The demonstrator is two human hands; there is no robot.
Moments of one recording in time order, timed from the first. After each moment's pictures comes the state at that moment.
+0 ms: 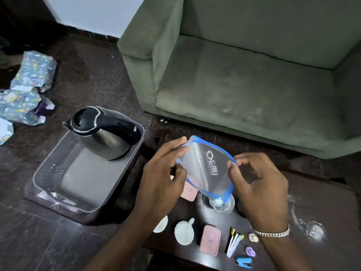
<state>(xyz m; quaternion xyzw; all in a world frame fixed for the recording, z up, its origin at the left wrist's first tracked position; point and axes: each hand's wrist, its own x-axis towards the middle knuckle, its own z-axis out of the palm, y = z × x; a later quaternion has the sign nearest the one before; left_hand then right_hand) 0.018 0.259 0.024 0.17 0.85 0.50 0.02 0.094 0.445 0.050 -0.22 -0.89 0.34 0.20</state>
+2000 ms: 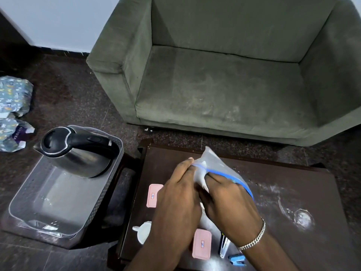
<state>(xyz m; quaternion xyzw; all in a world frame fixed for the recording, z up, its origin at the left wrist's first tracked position) 0.068 0.332 0.057 0.23 0.90 0.37 0.07 0.118 0.453 0.058 -0.07 -0.98 0.19 0.04</state>
